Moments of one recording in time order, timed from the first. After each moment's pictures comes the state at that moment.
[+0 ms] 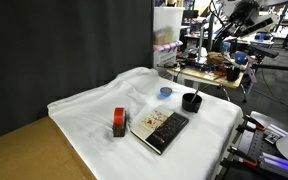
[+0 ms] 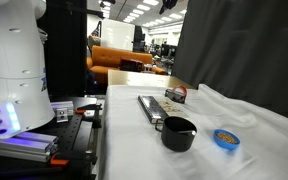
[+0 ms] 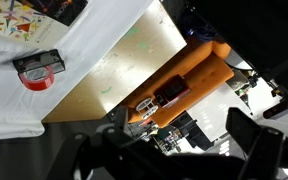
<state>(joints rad) 0.13 -0.62 -0.36 -2.50 0.76 1.75 -1.17</state>
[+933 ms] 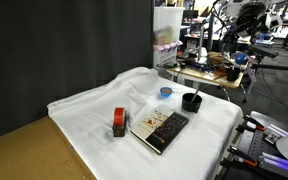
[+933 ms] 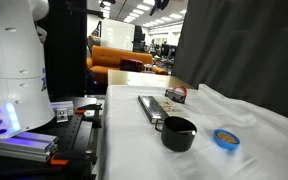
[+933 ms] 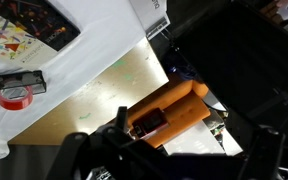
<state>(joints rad) 0.05 -0.62 -0.32 -2.49 0.63 1.58 -1.33</state>
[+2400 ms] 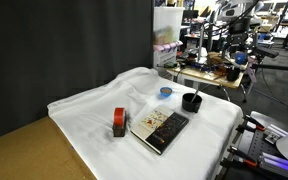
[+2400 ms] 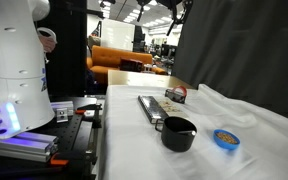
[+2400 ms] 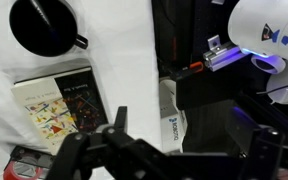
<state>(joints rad) 0.03 -0.47 -0.24 -2.39 0.09 1.71 -1.65</state>
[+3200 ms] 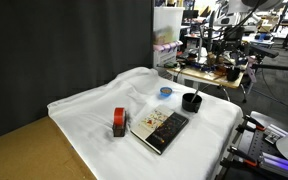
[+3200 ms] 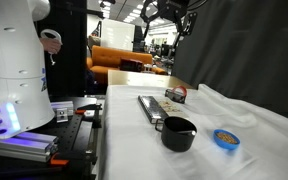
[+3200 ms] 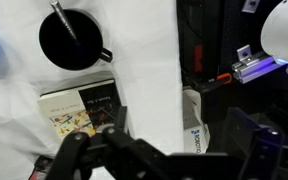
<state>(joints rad) 0.02 -0.45 -0.23 -2.47 0.06 1.89 -1.63</state>
